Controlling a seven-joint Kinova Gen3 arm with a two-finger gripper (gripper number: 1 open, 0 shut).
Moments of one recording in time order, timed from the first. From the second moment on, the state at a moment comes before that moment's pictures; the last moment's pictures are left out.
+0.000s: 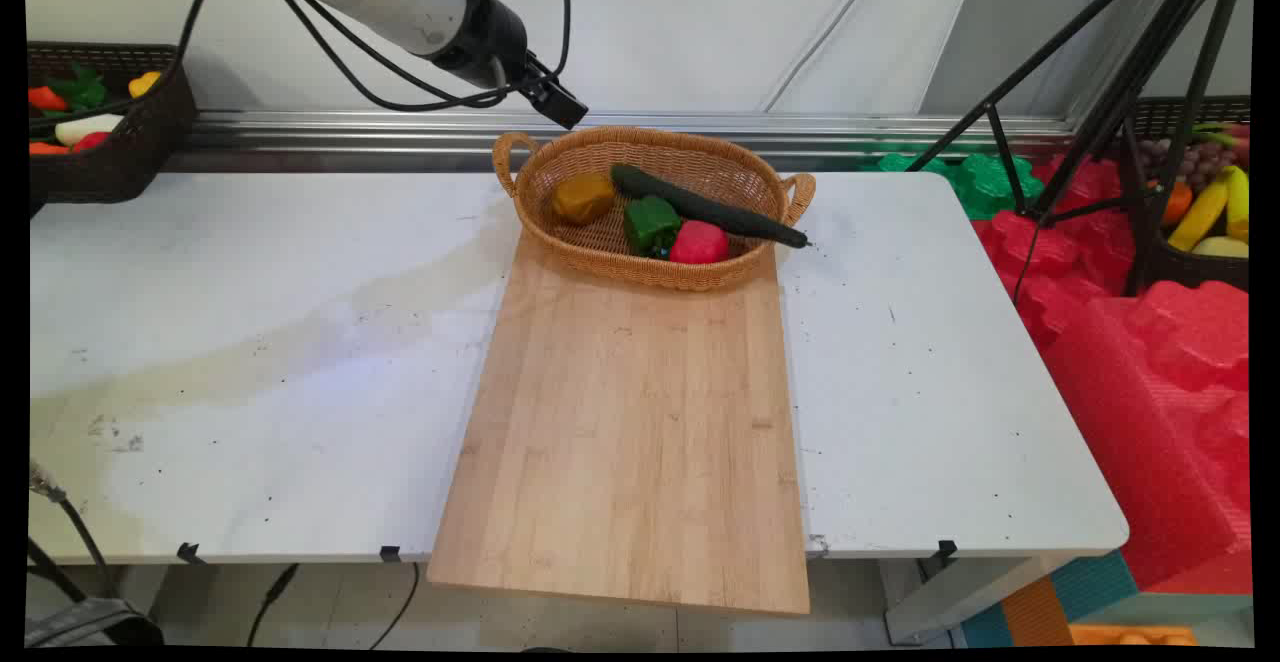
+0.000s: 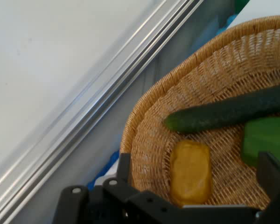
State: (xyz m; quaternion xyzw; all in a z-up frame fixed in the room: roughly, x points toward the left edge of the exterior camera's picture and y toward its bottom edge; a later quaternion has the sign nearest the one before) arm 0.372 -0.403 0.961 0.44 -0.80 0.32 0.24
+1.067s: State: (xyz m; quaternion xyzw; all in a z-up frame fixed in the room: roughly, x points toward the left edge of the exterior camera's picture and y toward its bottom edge) arm 0.358 -0.498 0.850 0.47 -0.83 0.24 0.16
